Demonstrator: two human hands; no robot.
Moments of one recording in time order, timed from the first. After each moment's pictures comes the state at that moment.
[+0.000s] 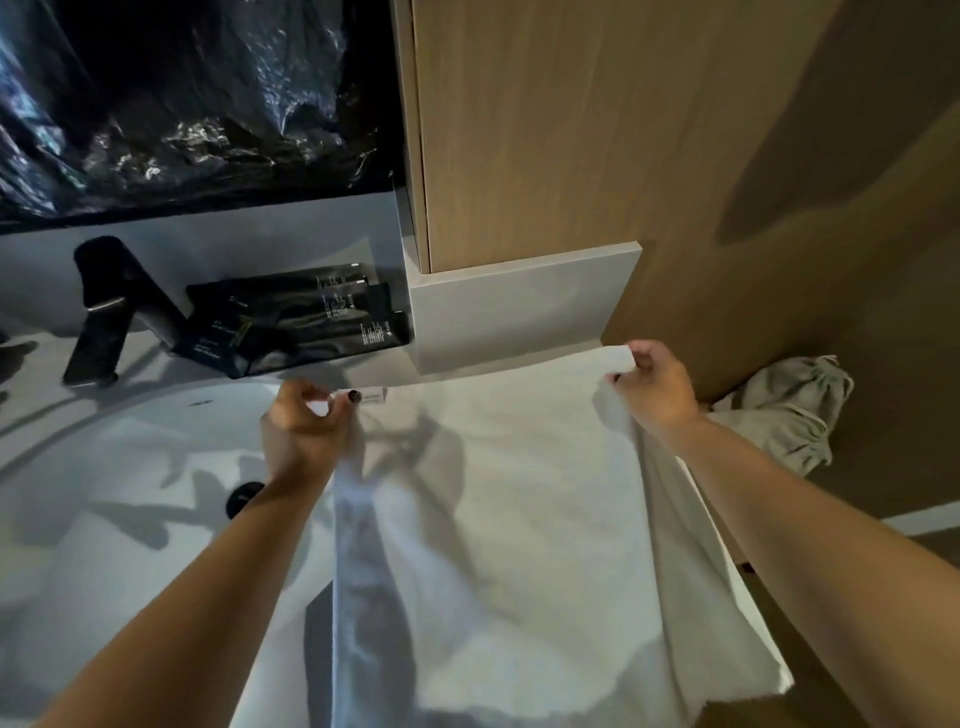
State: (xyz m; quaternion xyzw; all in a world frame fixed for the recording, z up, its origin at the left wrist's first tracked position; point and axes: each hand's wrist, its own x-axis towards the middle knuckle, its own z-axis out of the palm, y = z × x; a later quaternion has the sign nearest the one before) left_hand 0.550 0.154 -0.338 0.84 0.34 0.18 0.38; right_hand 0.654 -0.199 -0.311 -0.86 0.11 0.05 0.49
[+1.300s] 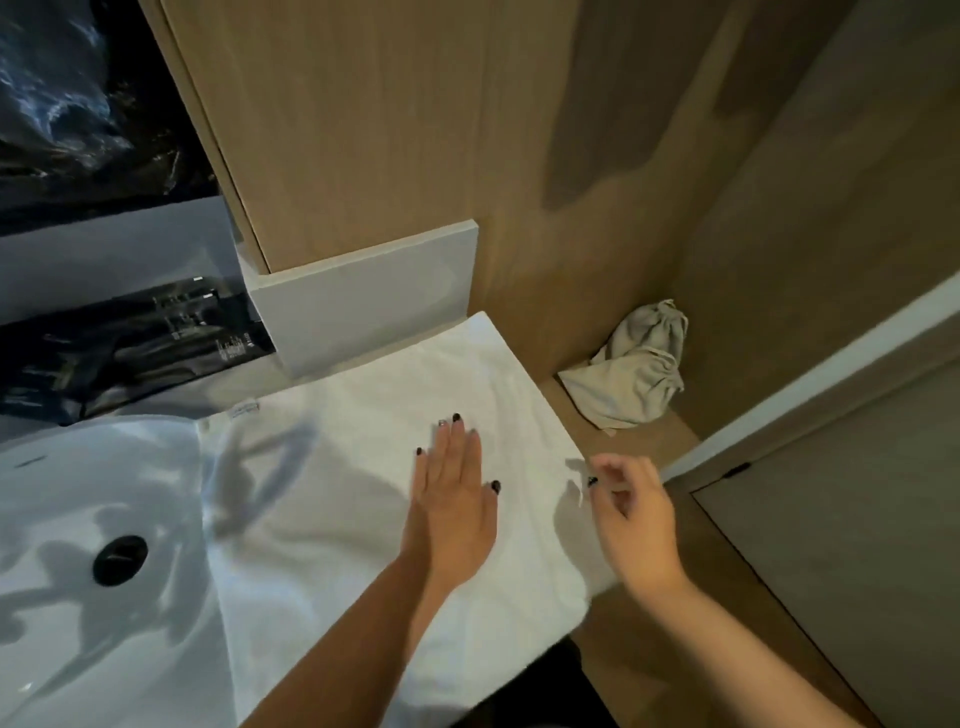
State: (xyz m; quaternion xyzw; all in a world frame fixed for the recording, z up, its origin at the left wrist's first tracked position) left_hand 0.482 -0.077 -0.348 0.98 -0.12 -0.06 0.14; right_hand 0.442 -0.268 -0.302 -0.88 0.14 -0.08 0.44
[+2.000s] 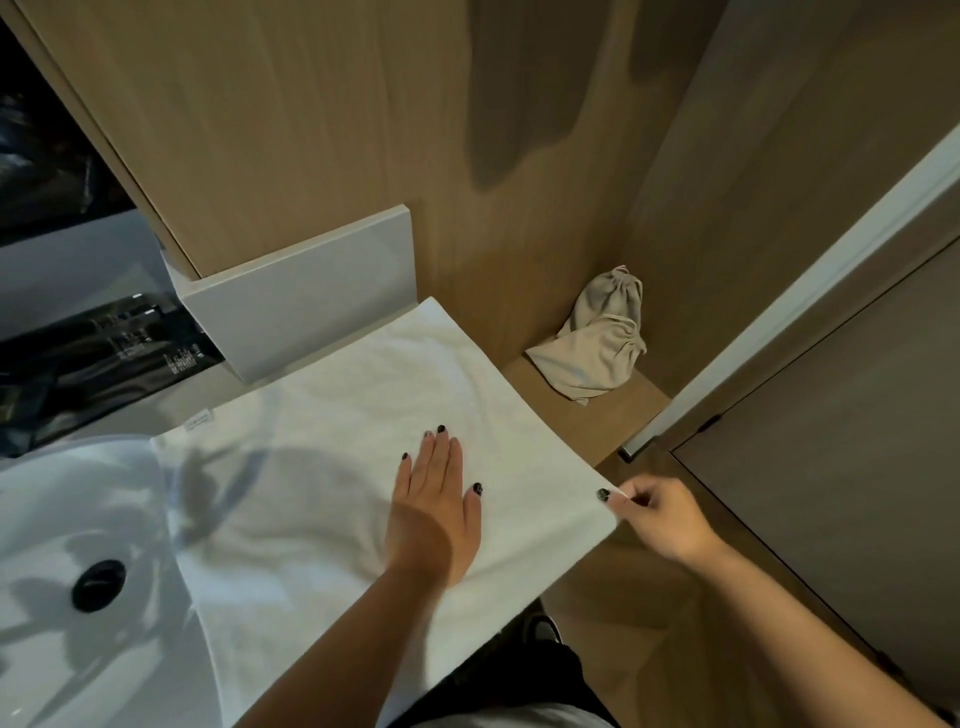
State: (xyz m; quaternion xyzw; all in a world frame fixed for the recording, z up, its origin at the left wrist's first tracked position) left_hand 0.452 -0.089 -0.355 0.98 -0.17 -0.06 0.12; right_hand 0.398 -0.351 -0.314 -0.86 0.24 0.13 0.43
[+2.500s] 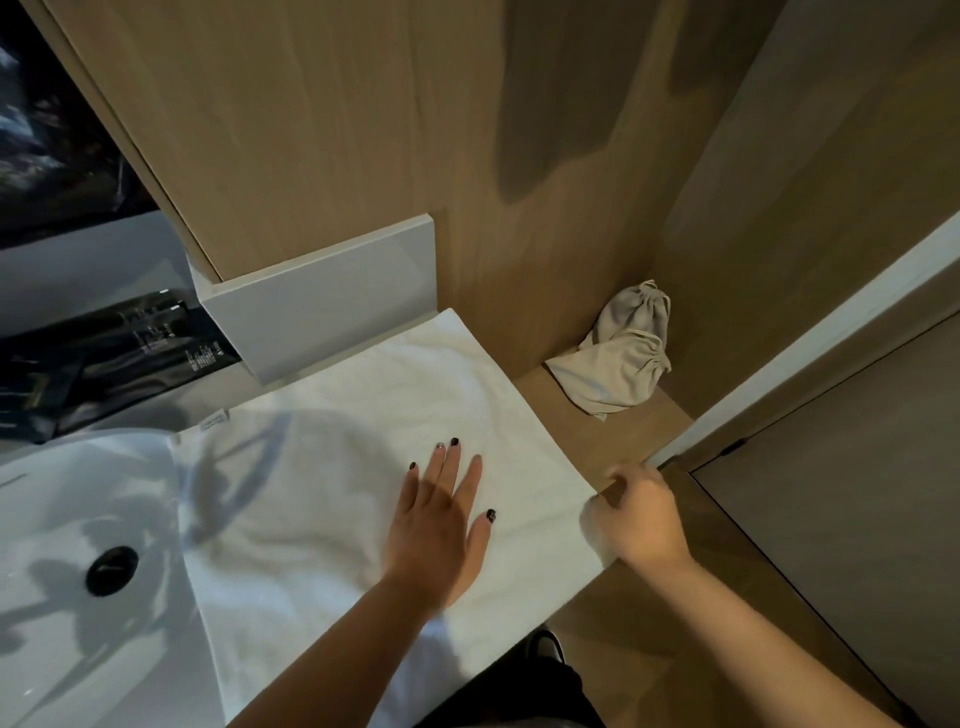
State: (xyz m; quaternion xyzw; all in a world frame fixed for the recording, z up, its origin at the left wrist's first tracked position) left_hand 0.460 -0.082 -0.359 0.97 -0.21 -0.09 0.08; right_hand 0.435 -0.314 -0.311 -0.93 0.23 0.07 0.29
